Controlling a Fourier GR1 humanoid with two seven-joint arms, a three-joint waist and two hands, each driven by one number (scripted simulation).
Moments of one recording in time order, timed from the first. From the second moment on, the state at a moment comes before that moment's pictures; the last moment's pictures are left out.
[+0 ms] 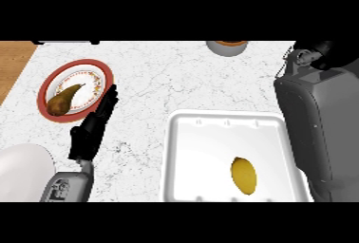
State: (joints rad) left arm -0.16 0.07 -0.03 -1.47 -0.16 -0.01 0.04; right arm -0.92 -0.14 -0.03 -1.48 1.43 -0.14 1.11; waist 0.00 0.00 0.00
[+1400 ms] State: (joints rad) left arm -0.19 0.06 -0.02 -1.45 -0.16 -0.03 0.04; right arm -1.03 -0.47 -0.24 -1.12 1.47 -0.20 0.88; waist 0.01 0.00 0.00
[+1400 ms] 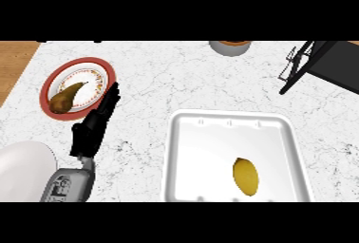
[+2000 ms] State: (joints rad) left arm -0.19 0.06 -0.02 -1.43 -0.16 -0.03 0.03; right arm -1.04 -0.50 -0.35 -0.89 1.32 -0.60 0.69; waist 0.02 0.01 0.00
